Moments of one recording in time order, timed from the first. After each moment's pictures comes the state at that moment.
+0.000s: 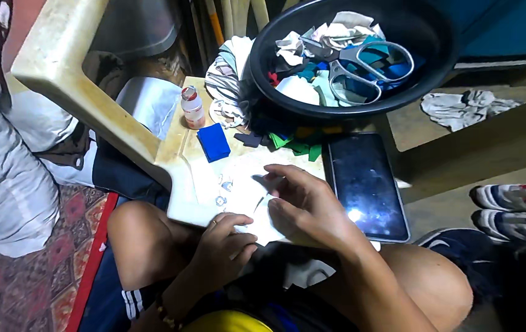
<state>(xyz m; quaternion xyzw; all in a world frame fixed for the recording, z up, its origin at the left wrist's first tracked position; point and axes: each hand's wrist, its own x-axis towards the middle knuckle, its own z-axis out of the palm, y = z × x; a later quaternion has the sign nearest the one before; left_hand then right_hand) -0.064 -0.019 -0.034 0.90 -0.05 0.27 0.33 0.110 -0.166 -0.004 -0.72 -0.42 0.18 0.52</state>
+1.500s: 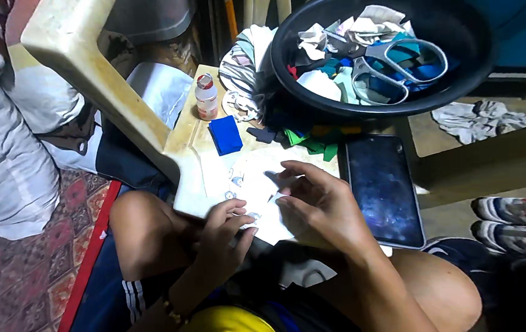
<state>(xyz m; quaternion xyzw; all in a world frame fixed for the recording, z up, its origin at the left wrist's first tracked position) -0.064 -0.027 -0.038 0.87 0.06 0.32 0.36 0.106 -0.164 -0.007 -0.72 -0.40 0.15 0.54</state>
